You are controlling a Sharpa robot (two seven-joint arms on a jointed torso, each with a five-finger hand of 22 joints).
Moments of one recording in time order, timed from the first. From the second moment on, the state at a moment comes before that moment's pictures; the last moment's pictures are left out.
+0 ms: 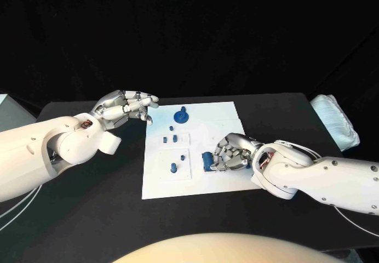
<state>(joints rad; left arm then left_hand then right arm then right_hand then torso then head) 1.19 -0.93 -0.04 1.48 -0.17 0.05 0.35 1.32 -0.18 0.38 0.19 0.10 0.83 0.20 0.25 0.31 0.88 0.14 0.47 0.13 0.95 0.08 1.11 0.49 0.17 1.03 0.16 0.63 0.53 1.12 -0.92 -0.19 1.77 -1.26 -0.43 -0.31 1.25 -0.21 0.32 0.14 0.15 1.03 0.03 0.54 0.59 1.46 -0.04 1.56 1.31 1.47 -0.10 1.55 1.31 0.03 1.46 0.01 1.43 1.31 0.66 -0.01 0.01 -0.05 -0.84</state>
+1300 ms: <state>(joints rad) 1.19 -0.93 -0.04 1.48 -0.17 0.06 0.34 1.32 -0.17 0.38 0.20 0.10 0.83 0.20 0.25 0.31 0.88 0.14 0.47 0.13 0.95 0.07 1.11 0.49 0.17 1.03 0.17 0.63 0.53 1.11 -0.91 -0.19 1.75 -1.28 -0.38 -0.33 1.28 -0.22 0.32 0.15 0.11 1.03 0.03 0.55 0.59 1.46 -0.04 1.56 1.31 1.47 -0.10 1.55 1.31 0.03 1.46 0.01 1.43 1.31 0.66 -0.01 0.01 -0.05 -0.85</state>
